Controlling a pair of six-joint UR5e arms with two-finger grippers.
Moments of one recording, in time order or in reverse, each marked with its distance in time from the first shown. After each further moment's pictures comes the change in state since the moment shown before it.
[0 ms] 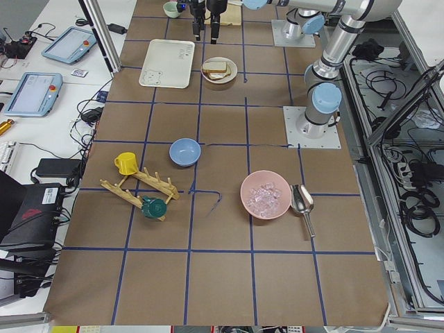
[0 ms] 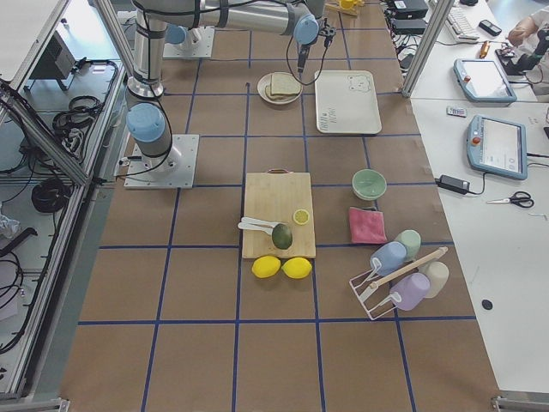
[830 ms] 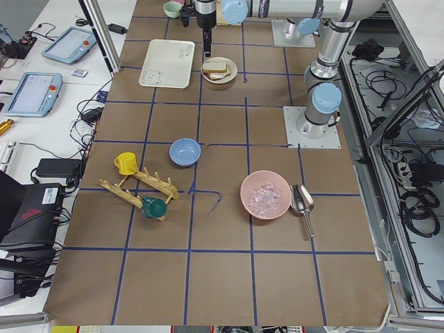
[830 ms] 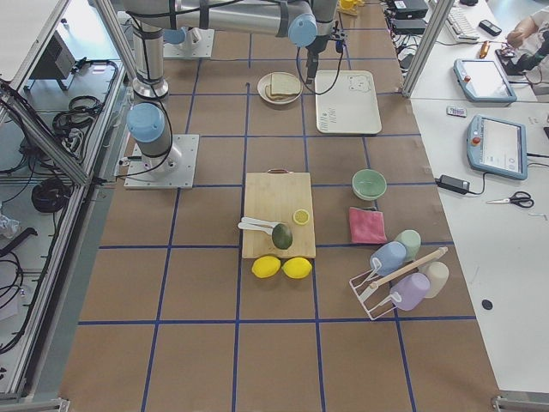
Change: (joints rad) left arm -0.004 -0.160 -0.018 0.029 -0.006 -0.012; right arm -0.114 -0.076 0.002 0.121 -0.048 -0.193
